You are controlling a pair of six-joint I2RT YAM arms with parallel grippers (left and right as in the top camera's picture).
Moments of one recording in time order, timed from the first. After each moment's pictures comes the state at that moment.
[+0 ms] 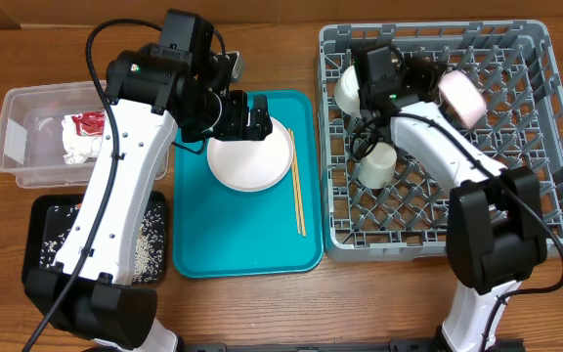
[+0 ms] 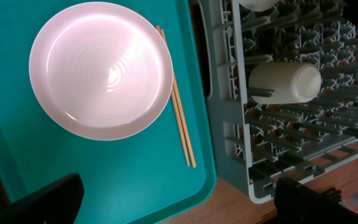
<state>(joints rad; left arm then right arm) -0.25 1.75 1.87 -1.34 0.34 -0.21 0.32 2.00 1.49 -0.42 1.09 -1.00</state>
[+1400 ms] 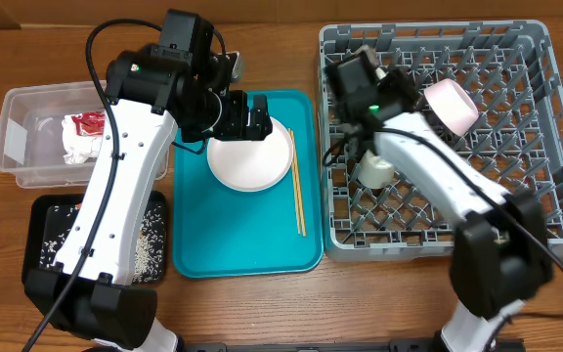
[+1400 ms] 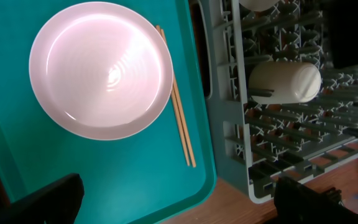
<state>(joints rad) -0.25 1.75 1.87 -1.34 0.34 -0.21 0.43 1.89 1.49 -0.59 0.85 -0.26</state>
